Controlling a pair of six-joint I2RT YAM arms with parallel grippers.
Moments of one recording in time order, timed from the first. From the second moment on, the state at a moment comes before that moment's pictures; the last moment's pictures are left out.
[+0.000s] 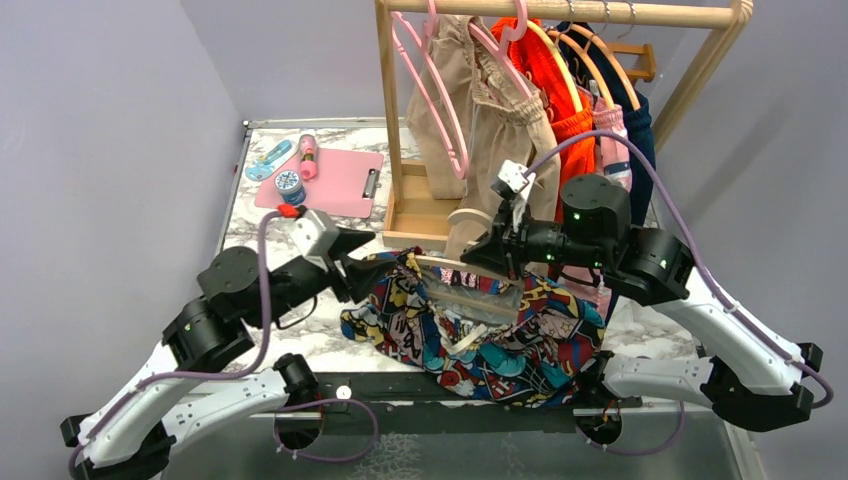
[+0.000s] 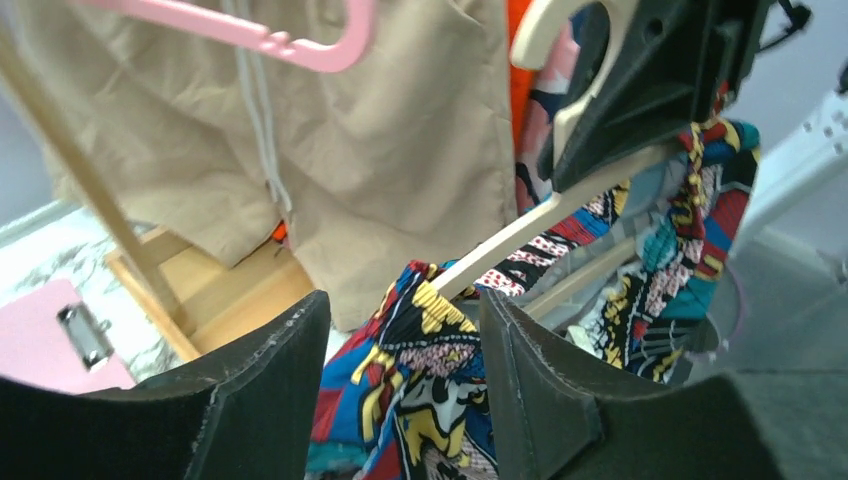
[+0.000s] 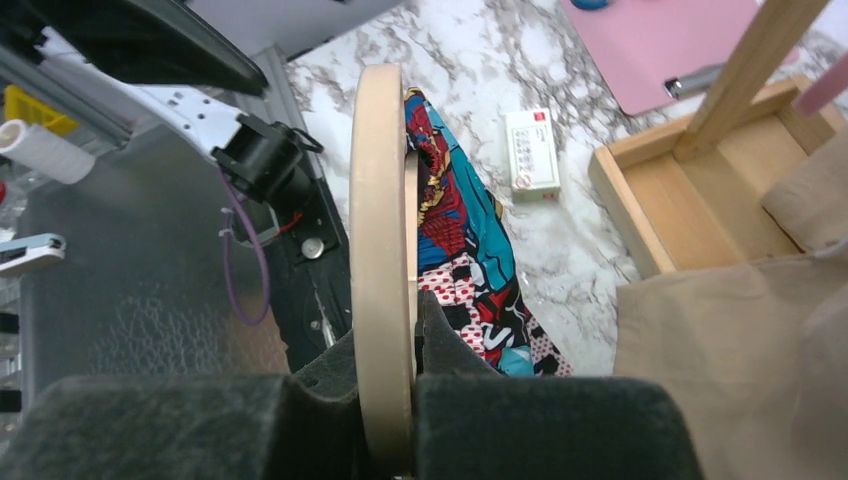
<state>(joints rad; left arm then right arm) -0.95 0.57 1.07 -0.49 -0.03 -0.11 0.97 1.07 1.45 -0.72 -0.24 0.11</state>
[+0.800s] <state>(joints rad) -0.95 0.83 1.21 -0.46 0.60 0.14 0.97 1.01 1.46 -0.66 -0.51 0.01</state>
